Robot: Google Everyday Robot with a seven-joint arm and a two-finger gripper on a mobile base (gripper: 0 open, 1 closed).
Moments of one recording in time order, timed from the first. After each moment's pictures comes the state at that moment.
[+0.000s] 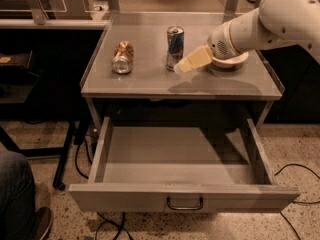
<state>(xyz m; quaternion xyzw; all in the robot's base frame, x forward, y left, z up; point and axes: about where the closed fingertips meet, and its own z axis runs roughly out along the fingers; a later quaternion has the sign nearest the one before) 0.691 -0.108 0.905 -0.41 0.80 0.15 0.42</state>
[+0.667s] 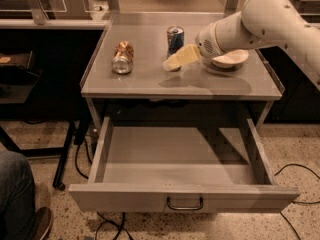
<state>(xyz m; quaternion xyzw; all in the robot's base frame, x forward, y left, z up) 0.724 -0.084 0.894 -0.40 0.79 0.17 0.43</state>
